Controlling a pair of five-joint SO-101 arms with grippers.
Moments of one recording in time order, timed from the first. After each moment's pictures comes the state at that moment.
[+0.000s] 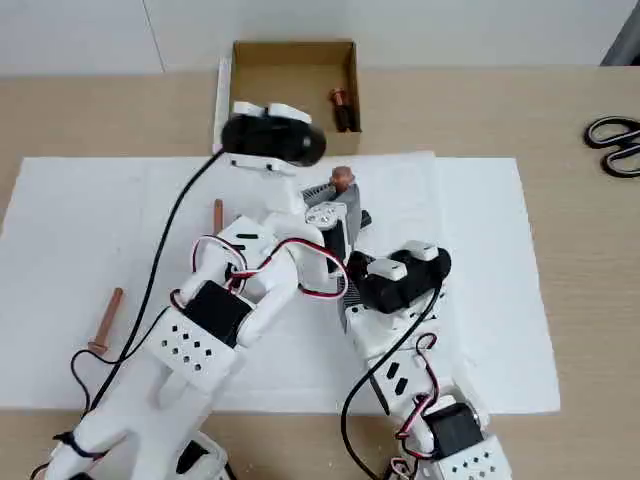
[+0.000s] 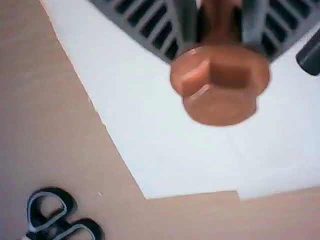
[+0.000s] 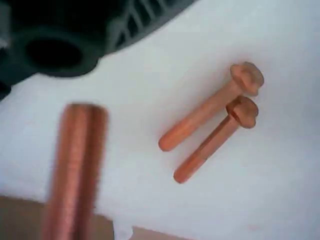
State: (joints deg) left arm 30.6 -35.7 38.1 34.9 29.3; right arm -26.1 -102.4 96.0 31.5 -6.7
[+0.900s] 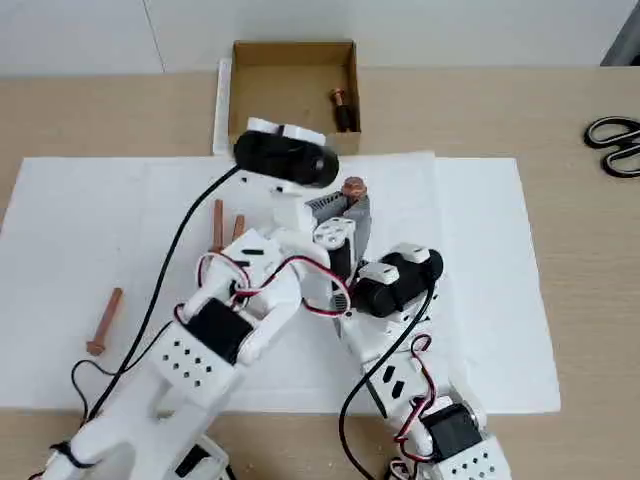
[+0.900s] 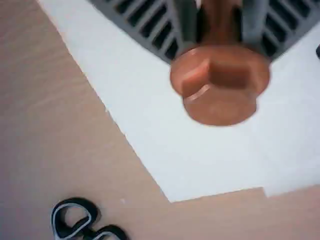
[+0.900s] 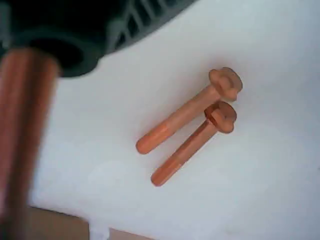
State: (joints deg) left arm 32.7 -40.1 45.3 29.8 26.3; right arm -28.4 -102.4 96.0 31.5 -6.7
